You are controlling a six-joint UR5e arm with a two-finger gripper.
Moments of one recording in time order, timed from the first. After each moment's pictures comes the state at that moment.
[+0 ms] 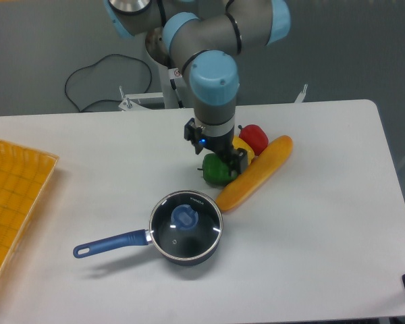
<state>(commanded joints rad) 2.40 -1.76 -1.75 -1.19 1.59 1.04</state>
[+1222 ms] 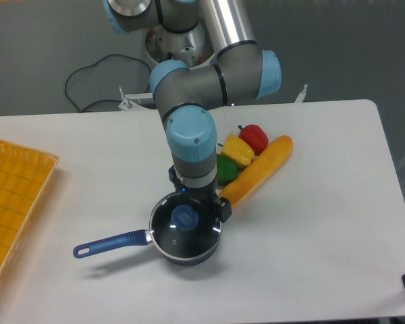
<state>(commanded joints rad) 2.35 -1.97 -1.53 -1.19 1.60 1.02</state>
